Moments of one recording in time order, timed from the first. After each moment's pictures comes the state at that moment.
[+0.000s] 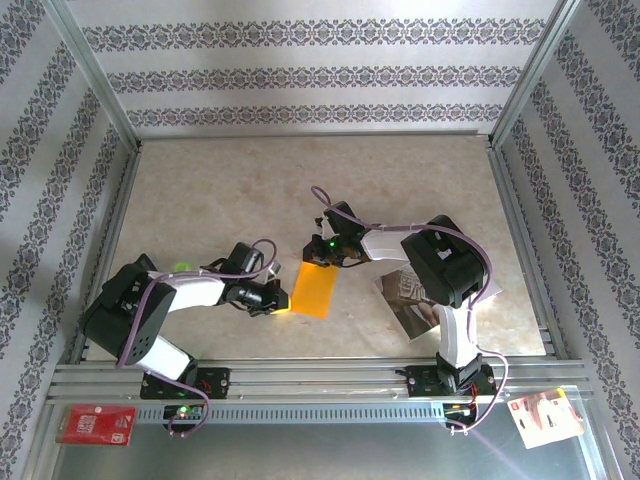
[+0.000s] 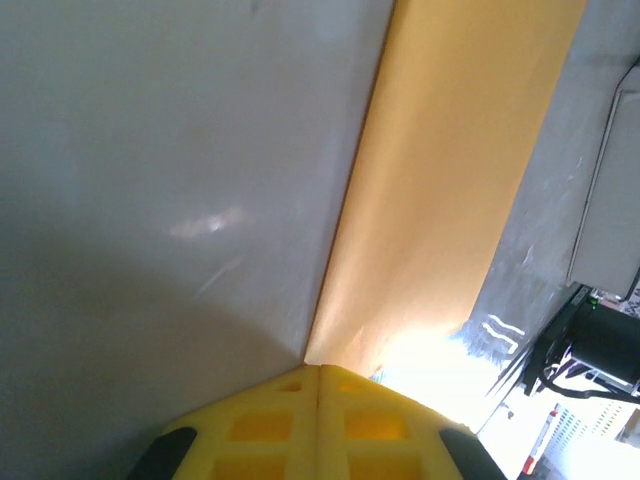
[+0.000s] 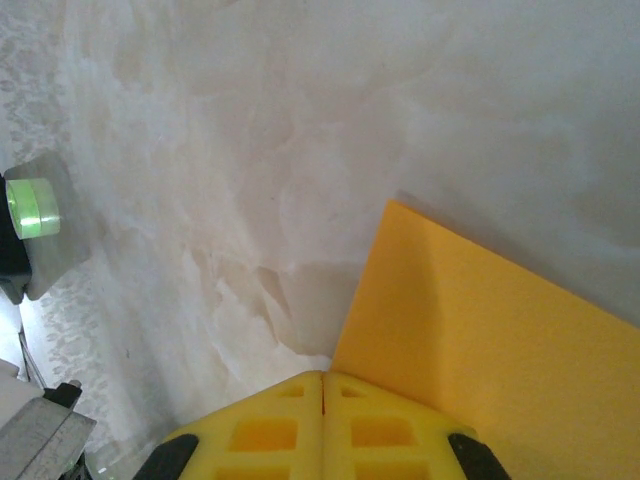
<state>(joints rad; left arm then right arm) -0.47 1.51 0.50 -0.12 0.67 -0.71 0.60 2.00 1.07 -0.01 -0.54 0.78</state>
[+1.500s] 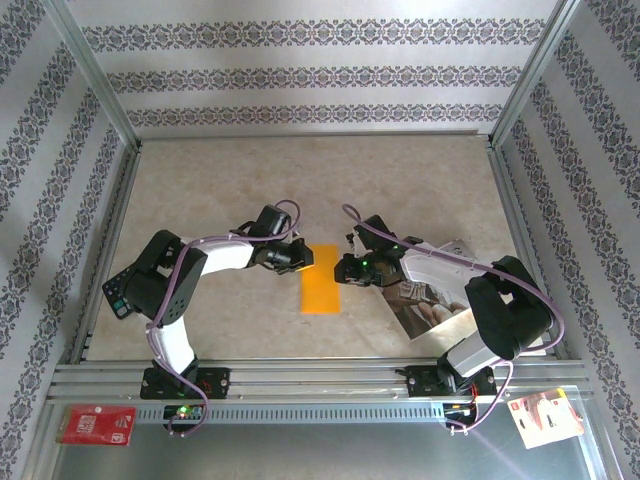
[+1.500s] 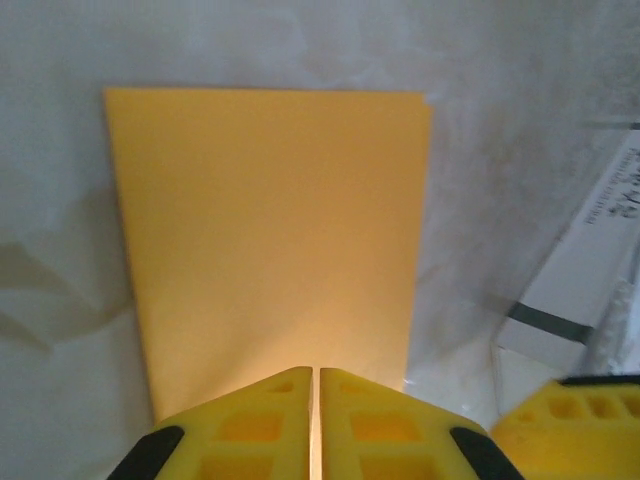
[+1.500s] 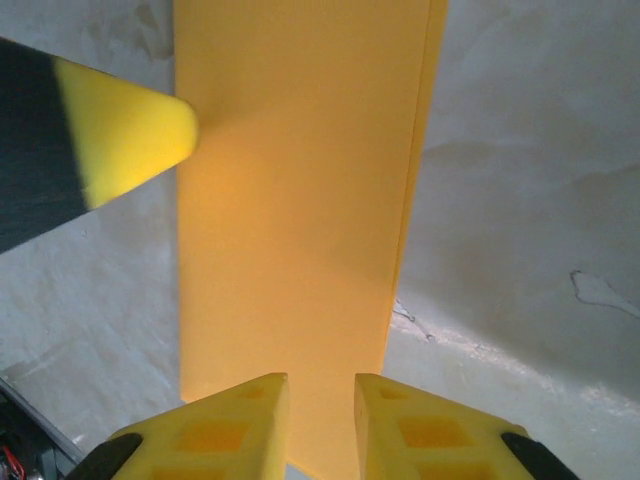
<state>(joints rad) -0.50 1.82 0.94 -0.08 0.51 -0.77 0.58 1.54 0.80 -0.35 -0.40 0.65</state>
